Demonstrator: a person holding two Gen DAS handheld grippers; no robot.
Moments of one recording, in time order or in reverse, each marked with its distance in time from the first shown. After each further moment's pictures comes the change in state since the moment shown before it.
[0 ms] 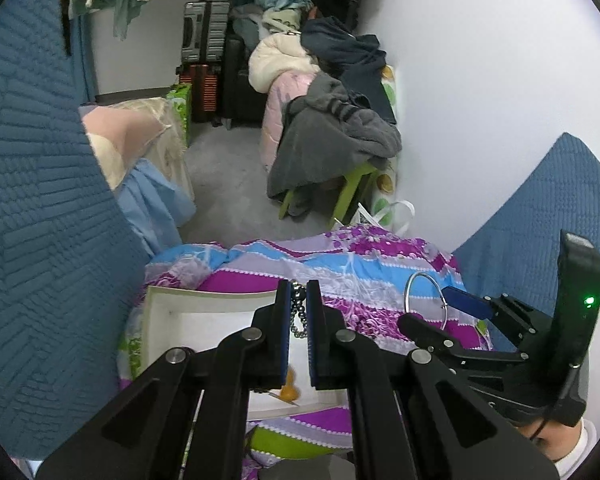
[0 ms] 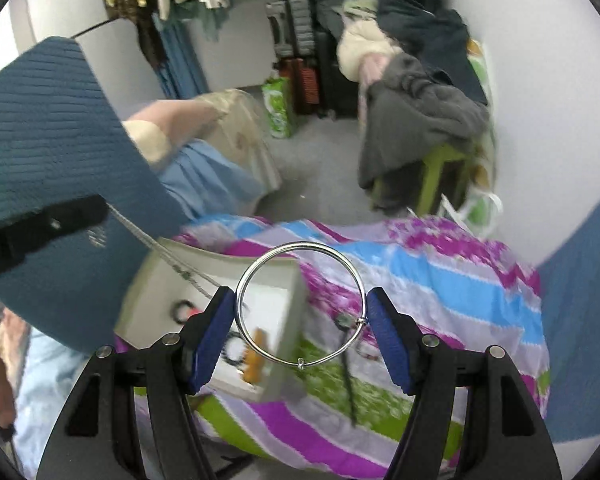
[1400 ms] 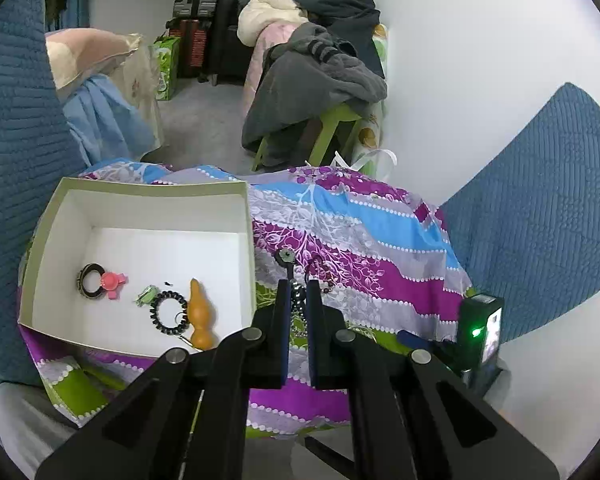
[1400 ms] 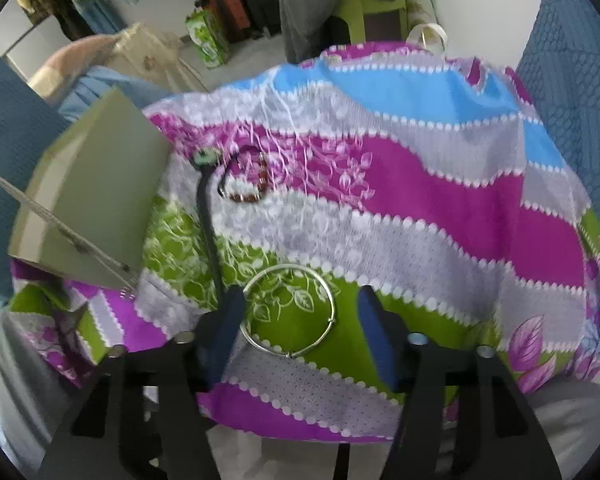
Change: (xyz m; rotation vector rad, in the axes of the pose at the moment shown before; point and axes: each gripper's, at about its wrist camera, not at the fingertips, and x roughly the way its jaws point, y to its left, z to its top) left arm 0.079 -0.075 -0.096 -0.077 0.085 -0.047; right arm 0.095 -0.147 -0.183 0.219 0.240 -0.075
